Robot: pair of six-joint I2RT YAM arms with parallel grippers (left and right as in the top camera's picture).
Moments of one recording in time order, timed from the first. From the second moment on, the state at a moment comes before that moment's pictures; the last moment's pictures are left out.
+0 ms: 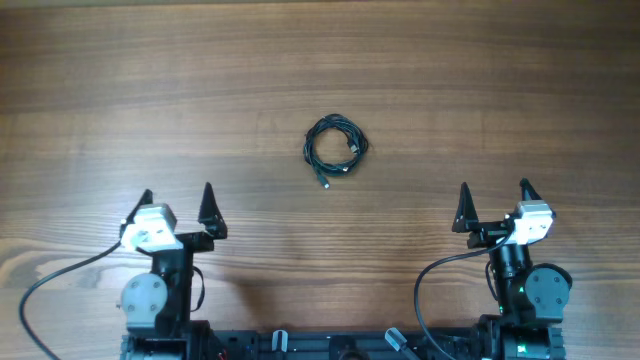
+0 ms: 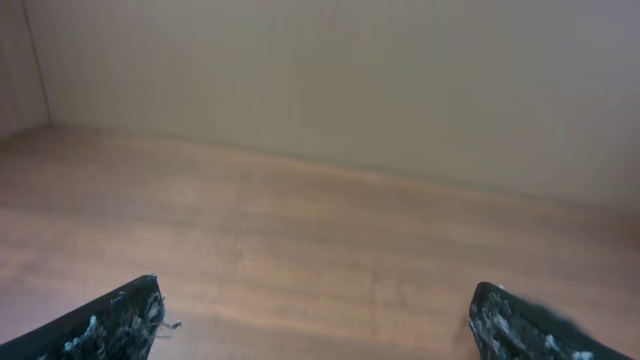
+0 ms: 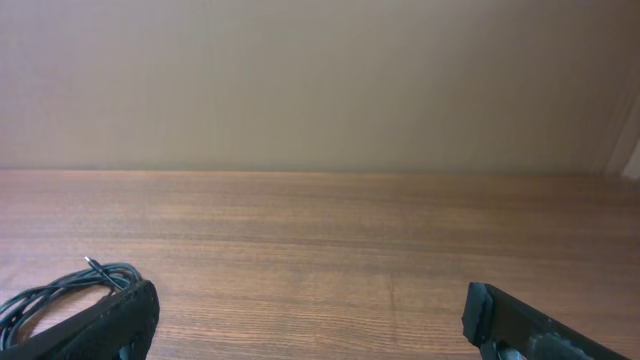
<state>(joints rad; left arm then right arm) -0.01 0.06 0.16 -0.15 -0.07 -0.16 -0.07 0.02 0.01 0.01 -0.13 0.02</state>
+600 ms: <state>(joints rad) -0.01 0.69 0.82 -0.41 0.04 -0.19 -0.07 0.02 0.01 0.00 -0.13 0.02</state>
